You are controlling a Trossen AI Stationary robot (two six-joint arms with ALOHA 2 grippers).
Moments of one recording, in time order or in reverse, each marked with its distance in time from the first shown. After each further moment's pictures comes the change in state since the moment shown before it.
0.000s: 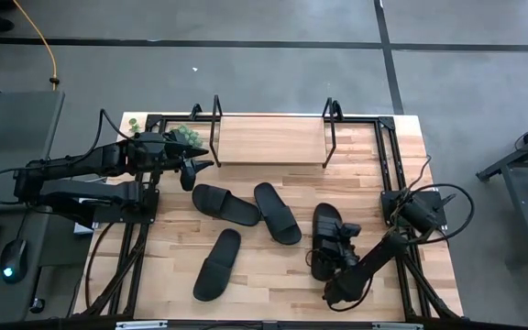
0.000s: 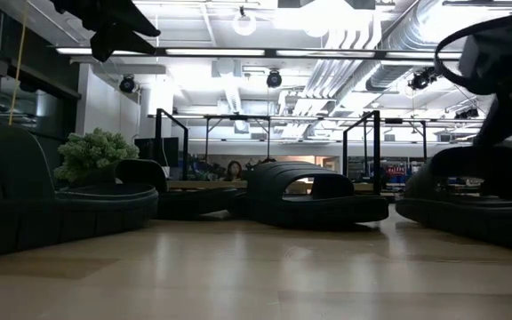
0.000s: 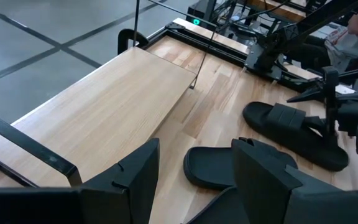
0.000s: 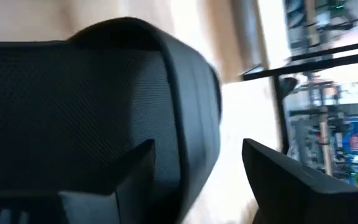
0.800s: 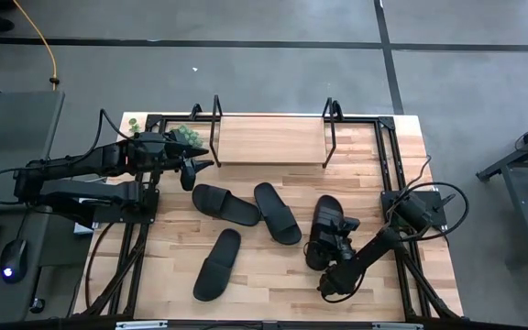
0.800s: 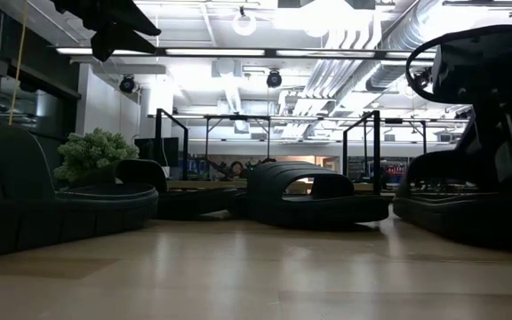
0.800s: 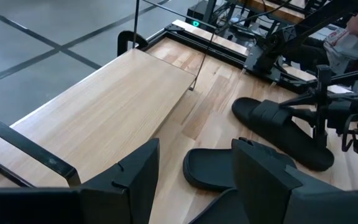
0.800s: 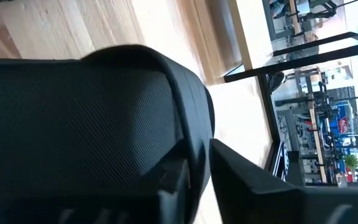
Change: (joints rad) left arm 0.000 0.000 0.000 0.007 0.000 0.000; right arm -0.047 0.003 0.000 -0.027 0.025 0.050
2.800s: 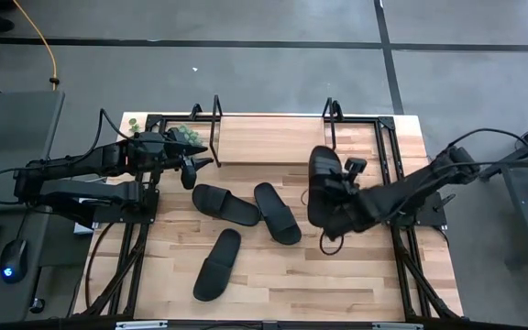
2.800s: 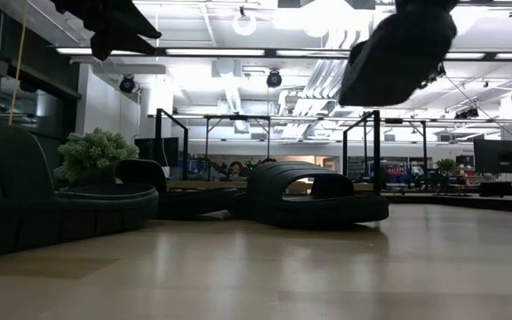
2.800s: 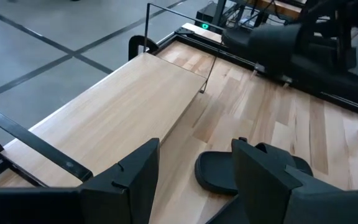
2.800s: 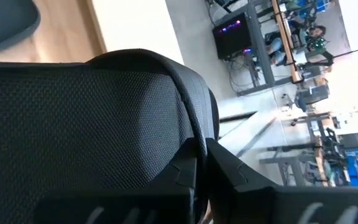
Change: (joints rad) left arm 0.000 0.000 0.000 0.000 -0.045 0.027; right arm -0.329 -0.635 0.002 0.098 0.277 -0.768
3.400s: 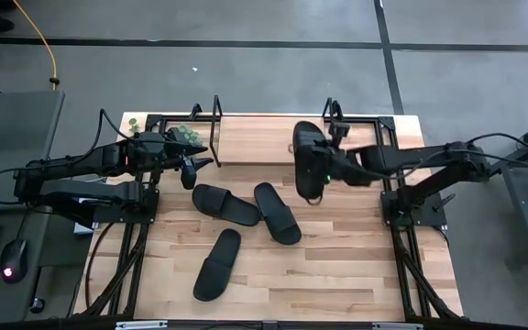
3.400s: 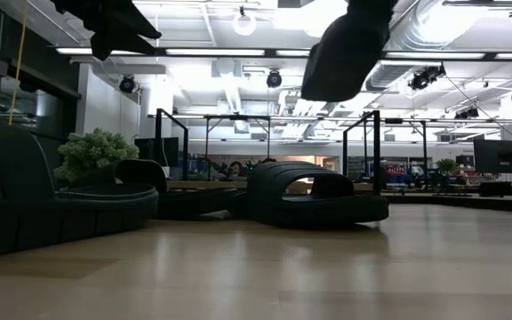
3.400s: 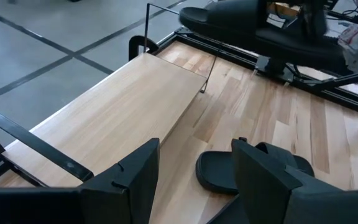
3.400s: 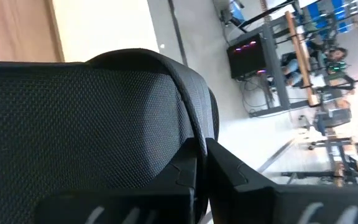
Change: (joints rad) left arm 0.000 0.000 0.000 0.000 0.000 0.010; right arm -0.371 -0.115 0.000 0.570 -0.187 -0.798
